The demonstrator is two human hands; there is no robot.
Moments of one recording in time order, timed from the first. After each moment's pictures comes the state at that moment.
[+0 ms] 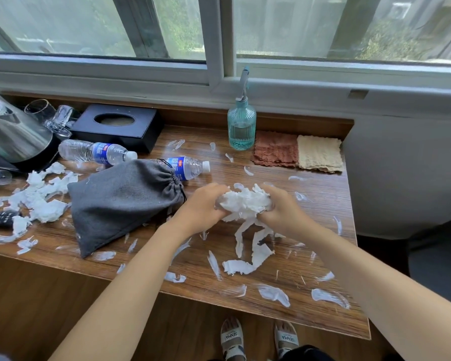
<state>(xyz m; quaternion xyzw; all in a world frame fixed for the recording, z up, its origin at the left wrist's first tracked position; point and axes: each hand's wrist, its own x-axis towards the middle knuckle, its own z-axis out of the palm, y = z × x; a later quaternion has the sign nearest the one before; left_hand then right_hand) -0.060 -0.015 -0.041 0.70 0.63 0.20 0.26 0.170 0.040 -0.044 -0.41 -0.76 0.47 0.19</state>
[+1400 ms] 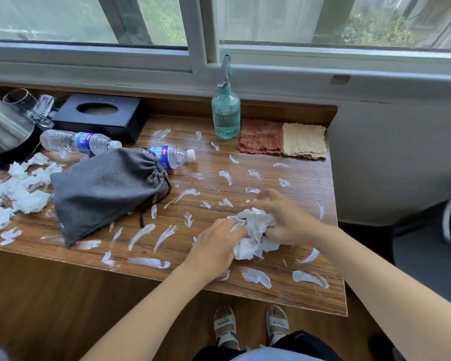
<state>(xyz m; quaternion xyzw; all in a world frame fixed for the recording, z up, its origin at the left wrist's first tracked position) 0.031 -0.100 -0.068 0.76 0.62 0.08 0.19 0.232 0.022 -0.045 -0.36 -0.87 0.35 -0.01</state>
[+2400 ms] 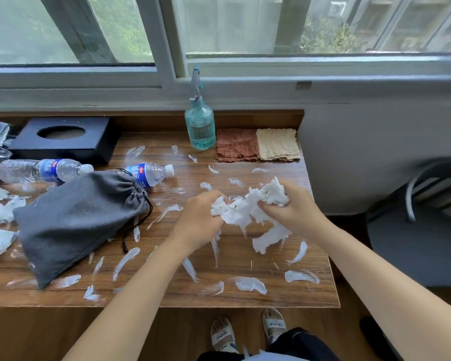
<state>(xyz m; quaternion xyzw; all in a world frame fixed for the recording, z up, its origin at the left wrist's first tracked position) 0.015 -0.033 -0.007 0.65 0.65 0.22 0.33 0.249 0.013 -0.010 -0.51 -0.71 0.41 0.27</state>
